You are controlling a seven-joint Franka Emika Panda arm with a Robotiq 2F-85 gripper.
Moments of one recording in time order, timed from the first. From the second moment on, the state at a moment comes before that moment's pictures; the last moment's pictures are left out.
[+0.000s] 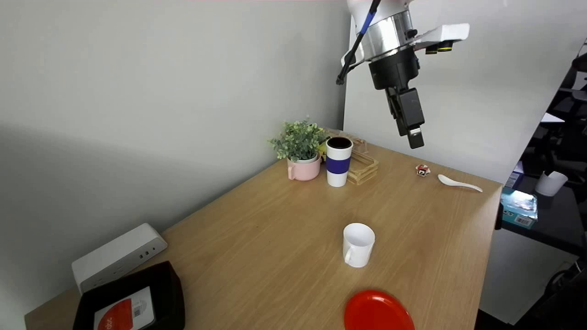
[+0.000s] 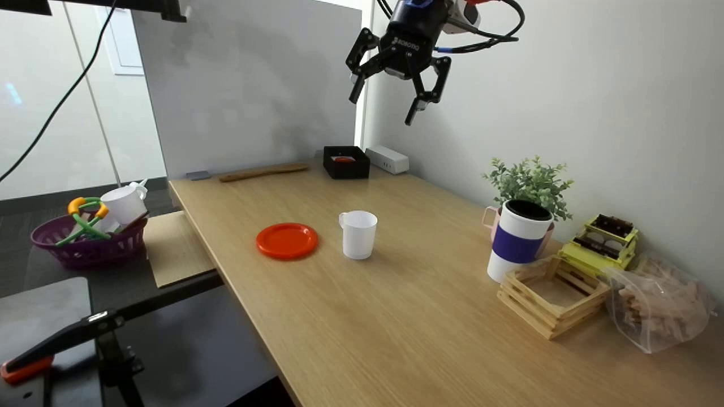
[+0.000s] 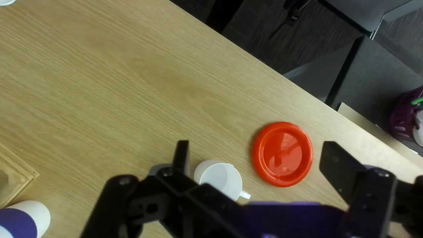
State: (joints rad) arm 0.05 0.50 0.04 -1.43 0.01 1.51 -0.47
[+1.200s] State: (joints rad) arm 0.06 0.57 0.08 -1.41 0.01 1.57 -0.45
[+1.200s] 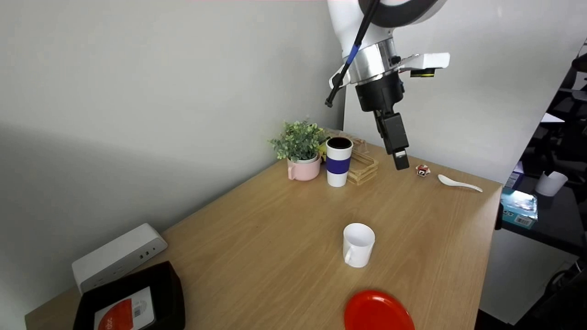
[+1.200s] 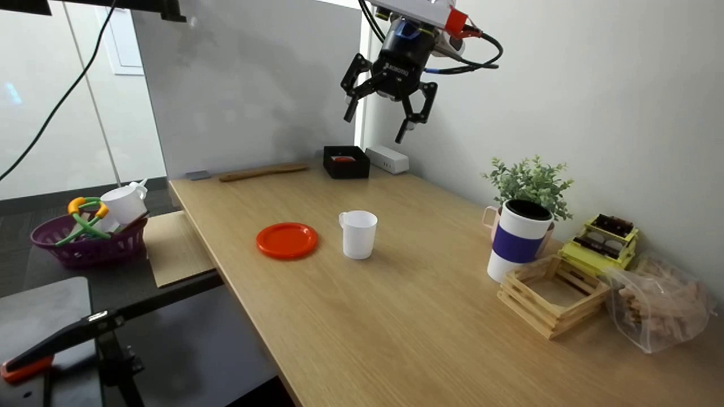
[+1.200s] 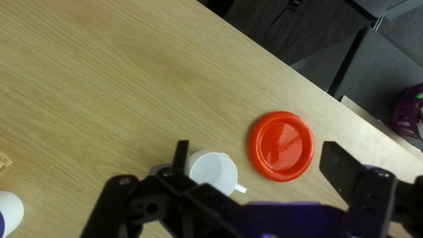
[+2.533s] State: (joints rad) arm 0.11 0.81 0.09 -1.24 -0.08 1.59 -0.32
